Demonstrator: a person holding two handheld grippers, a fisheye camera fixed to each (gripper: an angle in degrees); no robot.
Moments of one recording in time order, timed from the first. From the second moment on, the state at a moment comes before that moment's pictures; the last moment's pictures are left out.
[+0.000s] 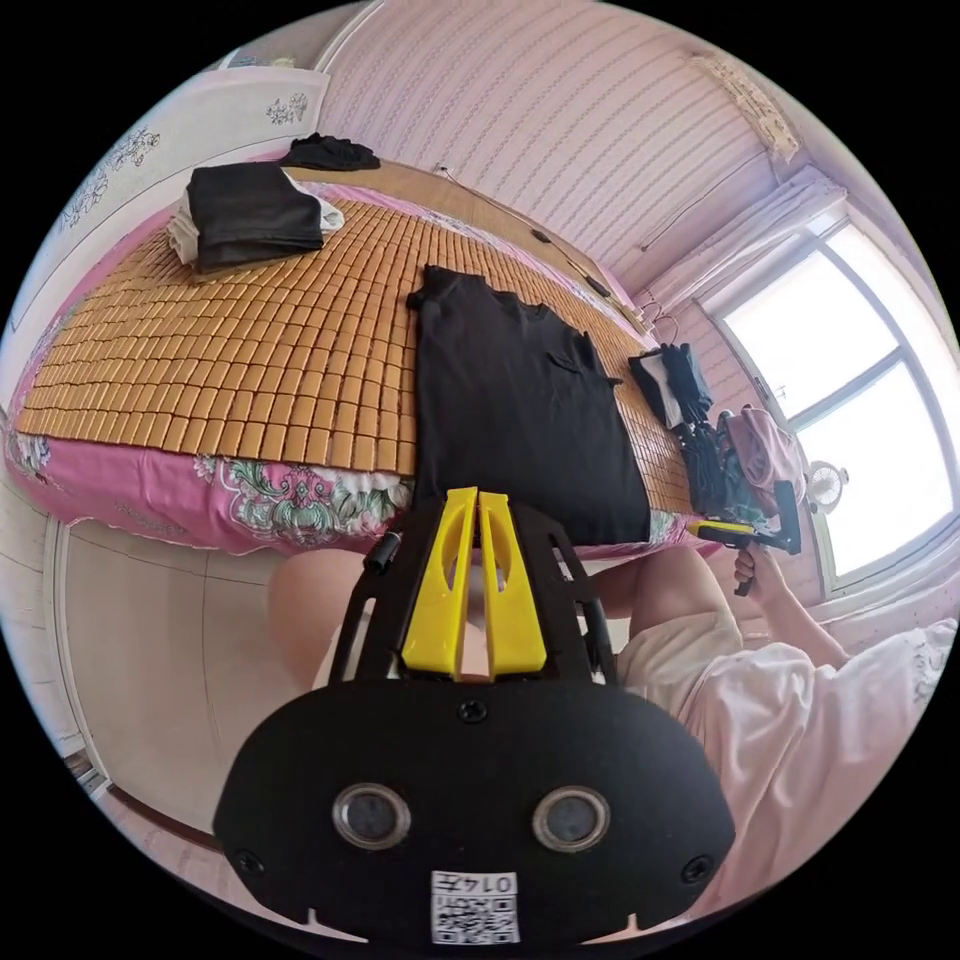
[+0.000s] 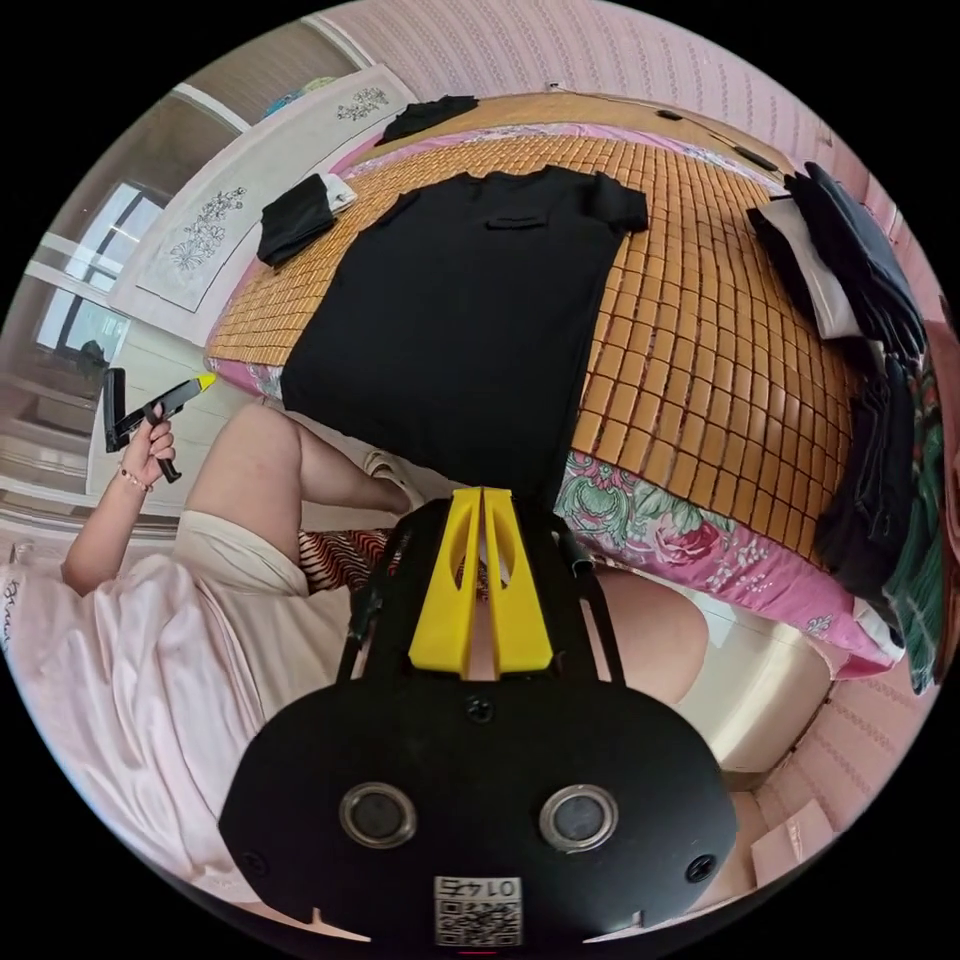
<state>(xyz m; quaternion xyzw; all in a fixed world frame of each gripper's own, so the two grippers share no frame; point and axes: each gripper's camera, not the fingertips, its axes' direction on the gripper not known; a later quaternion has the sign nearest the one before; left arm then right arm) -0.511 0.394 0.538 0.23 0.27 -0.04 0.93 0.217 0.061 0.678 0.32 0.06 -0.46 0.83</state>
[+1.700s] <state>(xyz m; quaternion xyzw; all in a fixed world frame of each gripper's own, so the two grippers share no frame) -0.519 0.042 0.525 0.21 0.24 -0.17 0.93 -0.488 -0.088 0.666 0.17 0.26 -0.75 0.58</state>
